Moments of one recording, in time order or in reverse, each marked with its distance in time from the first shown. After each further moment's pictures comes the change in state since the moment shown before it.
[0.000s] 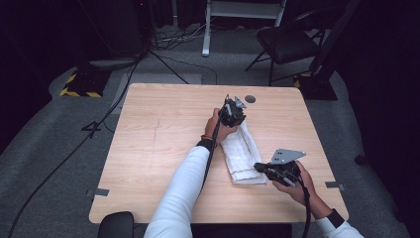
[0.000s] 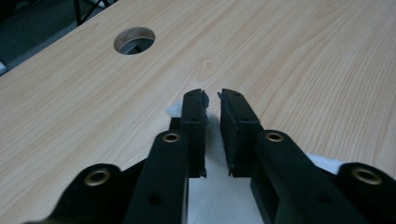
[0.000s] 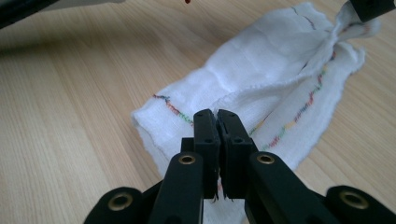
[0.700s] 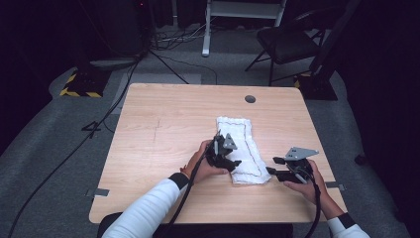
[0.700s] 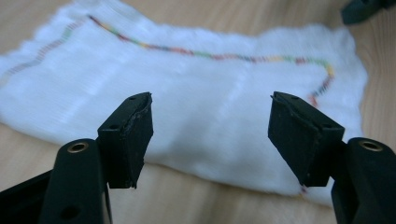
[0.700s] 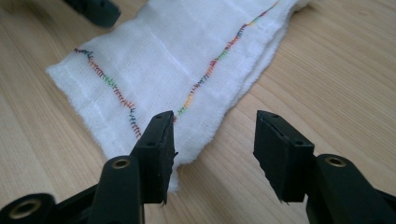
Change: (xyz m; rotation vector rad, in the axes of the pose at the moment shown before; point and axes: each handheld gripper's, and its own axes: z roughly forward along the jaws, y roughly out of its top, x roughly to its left) left arm -0.081 -0.088 -0.083 0.110 -0.196 0.156; right arm -0.038 -0.038 -0.003 0.042 -0.063 0.099
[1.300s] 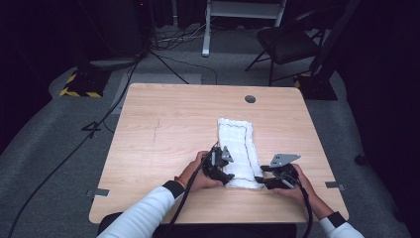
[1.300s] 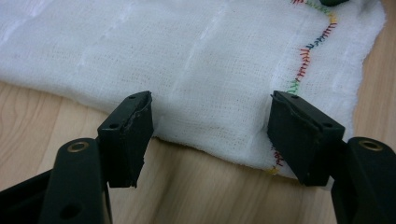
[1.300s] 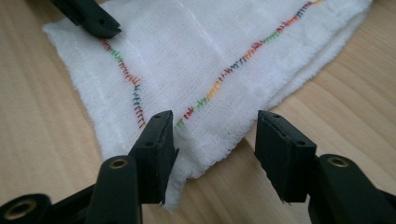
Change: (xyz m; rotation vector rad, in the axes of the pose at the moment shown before) left arm -0.009 -0.025 -0.005 0.111 -0.036 -0.009; right arm 0.026 -0.002 0.031 0.067 0.105 -0.050
